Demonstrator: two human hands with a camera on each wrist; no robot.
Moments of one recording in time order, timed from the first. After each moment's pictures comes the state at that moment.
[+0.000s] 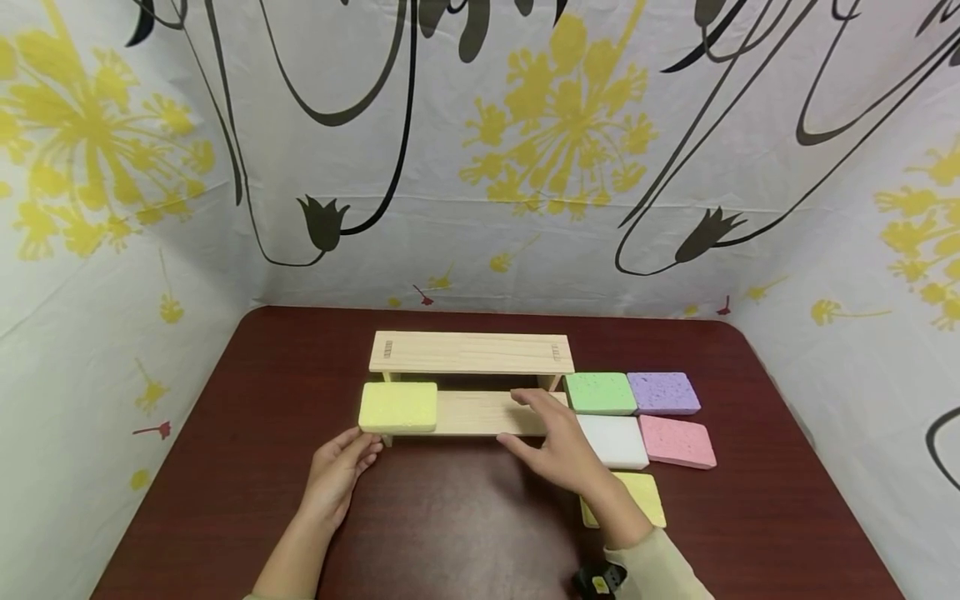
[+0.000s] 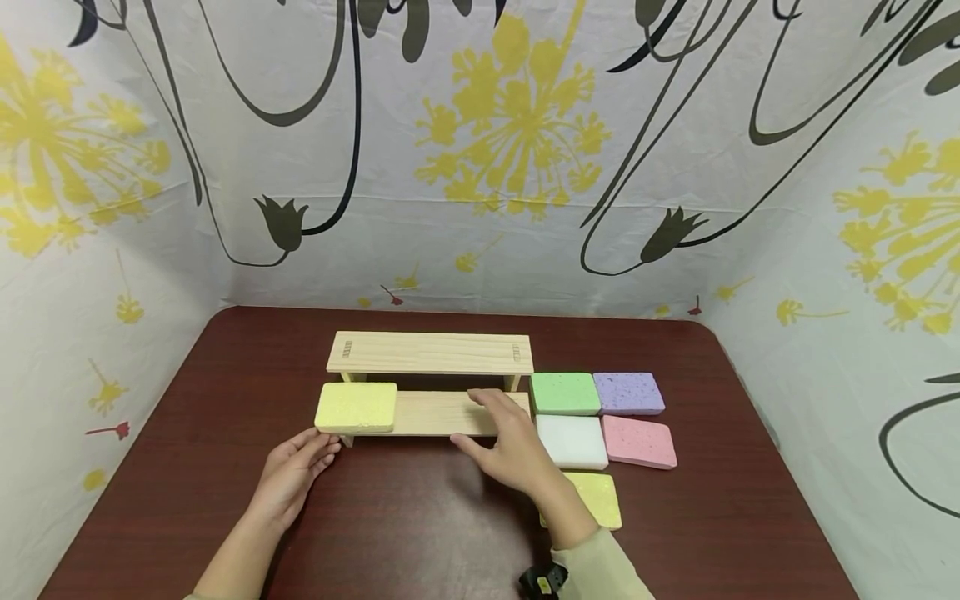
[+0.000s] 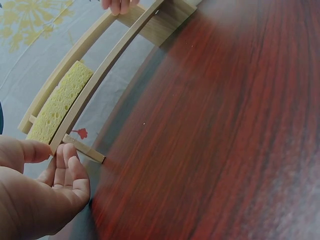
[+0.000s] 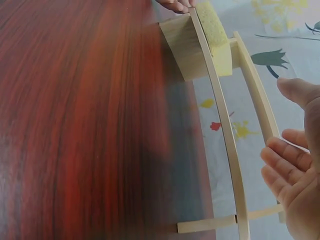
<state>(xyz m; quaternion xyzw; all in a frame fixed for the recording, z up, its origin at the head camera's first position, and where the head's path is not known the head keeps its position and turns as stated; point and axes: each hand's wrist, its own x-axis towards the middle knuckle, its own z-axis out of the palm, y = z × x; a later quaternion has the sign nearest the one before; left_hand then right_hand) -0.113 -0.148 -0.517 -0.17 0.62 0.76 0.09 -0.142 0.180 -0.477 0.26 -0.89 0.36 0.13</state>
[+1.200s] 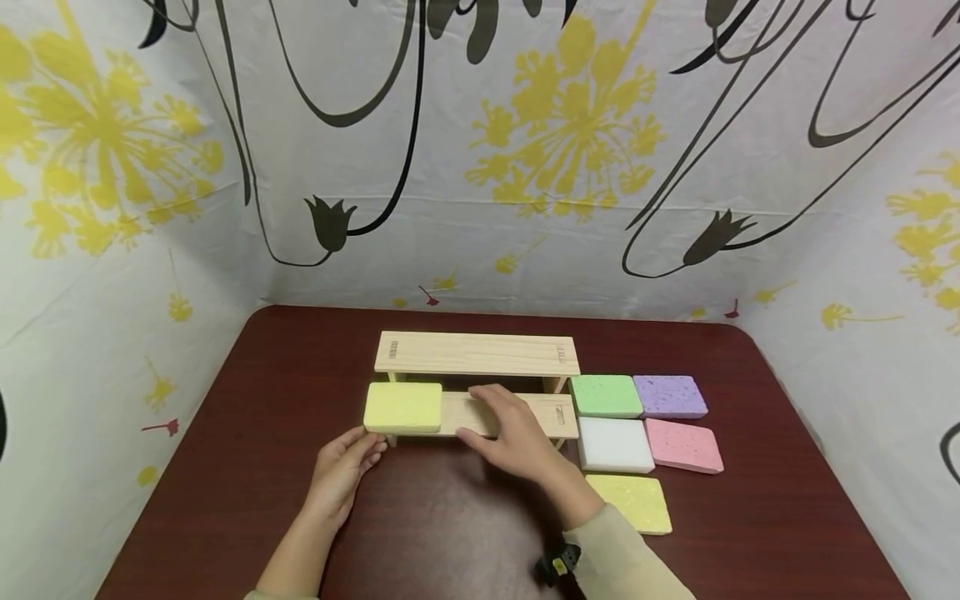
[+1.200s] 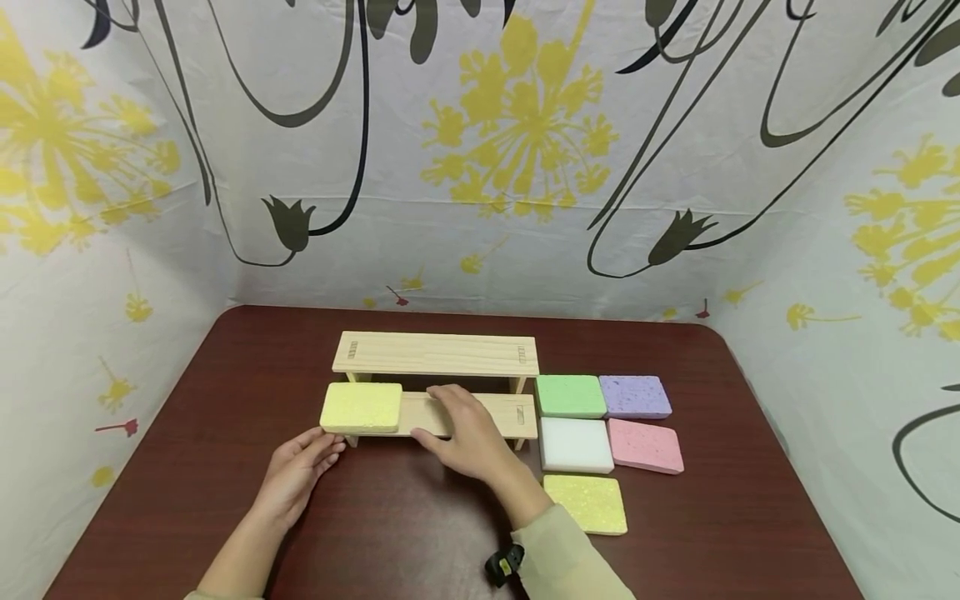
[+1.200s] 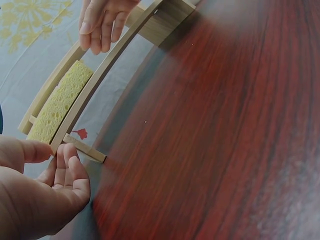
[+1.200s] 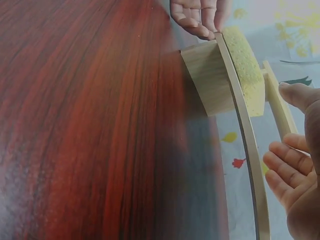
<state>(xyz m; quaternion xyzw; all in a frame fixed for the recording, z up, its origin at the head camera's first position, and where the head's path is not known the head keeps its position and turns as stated) -0.113 -0.149 -0.518 -0.17 0.63 0.75 0.08 -0.161 0.123 -0.484 0.26 -0.90 0.34 0.06</state>
